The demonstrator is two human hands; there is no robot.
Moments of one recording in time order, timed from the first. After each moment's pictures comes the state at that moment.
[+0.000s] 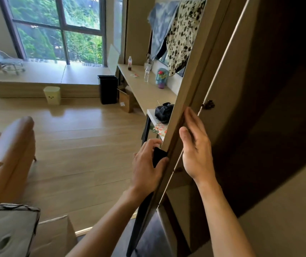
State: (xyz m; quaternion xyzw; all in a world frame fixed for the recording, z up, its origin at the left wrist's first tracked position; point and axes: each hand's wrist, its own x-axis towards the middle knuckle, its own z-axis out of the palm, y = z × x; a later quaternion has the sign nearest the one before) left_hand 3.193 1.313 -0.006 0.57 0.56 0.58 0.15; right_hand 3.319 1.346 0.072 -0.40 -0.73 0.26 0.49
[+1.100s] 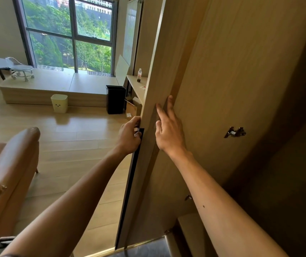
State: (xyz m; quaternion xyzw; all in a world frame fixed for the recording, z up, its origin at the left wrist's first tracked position) left_hand 2.963 1.477 0.019 0.59 0.59 0.53 0.15; right_hand 3.112 1.488 0.084 -0.45 -0.84 0.04 0.30
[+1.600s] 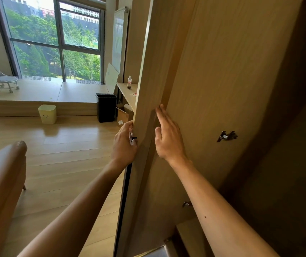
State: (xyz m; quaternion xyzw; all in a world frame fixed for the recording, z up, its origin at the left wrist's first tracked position) left_hand 2.975 1.484 0.025 0.56 0.59 0.57 0.11; right_hand 3.121 1.503 0.086 -0.43 -0.82 0.05 0.36
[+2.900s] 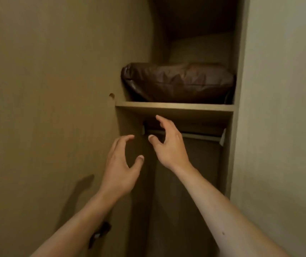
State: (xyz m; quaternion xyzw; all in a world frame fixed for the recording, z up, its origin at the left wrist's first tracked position) left_hand 3.289 1.564 0.299 0.72 0.25 0.62 0.15; right_hand 3.441 1.521 0.365 -0.52 -0.64 -0.15 0.53
